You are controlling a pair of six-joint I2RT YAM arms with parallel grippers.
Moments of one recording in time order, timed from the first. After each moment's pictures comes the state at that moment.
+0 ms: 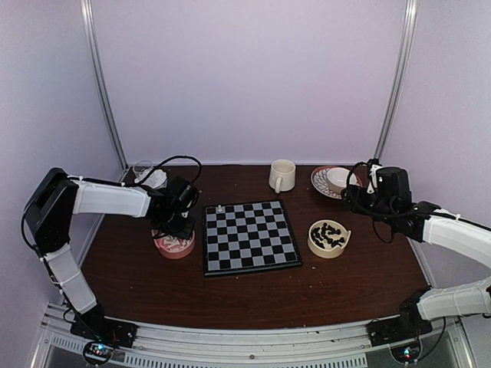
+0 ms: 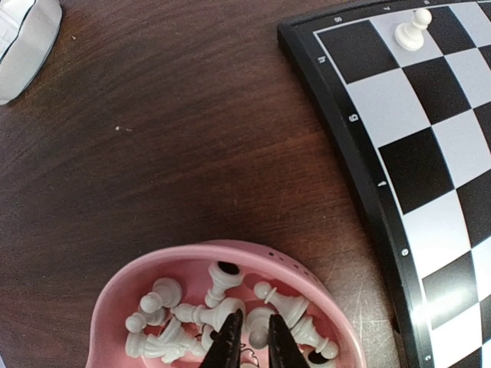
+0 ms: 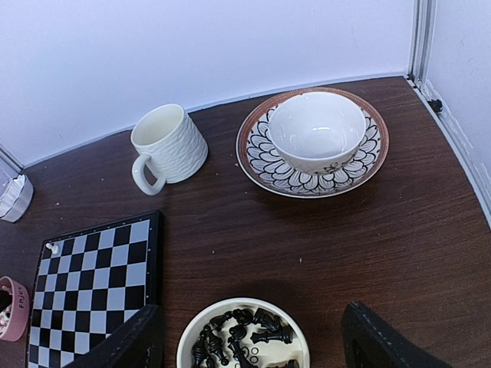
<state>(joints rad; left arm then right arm) -0.64 1.75 1.06 -0.44 -0.29 -0.31 0.43 1.08 0.68 -0.09 0.25 0.44</state>
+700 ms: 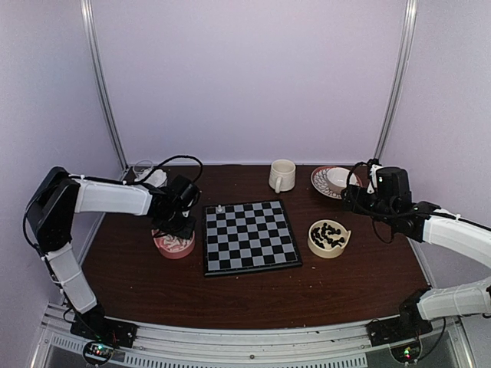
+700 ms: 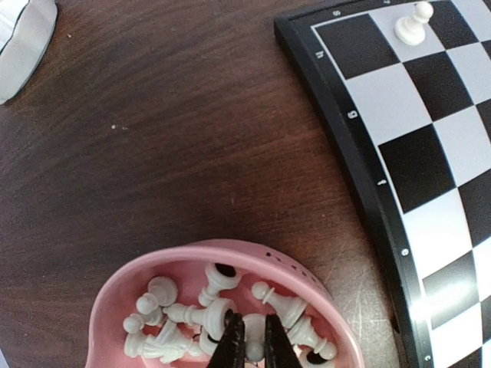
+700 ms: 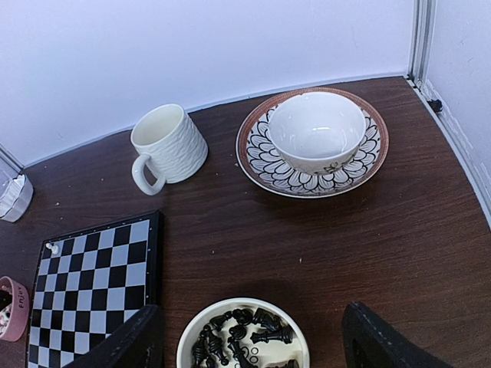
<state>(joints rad) -0.64 1.78 1.09 -0.47 -0.29 -0.31 0.43 1.08 0.68 -0.09 0.25 0.44</state>
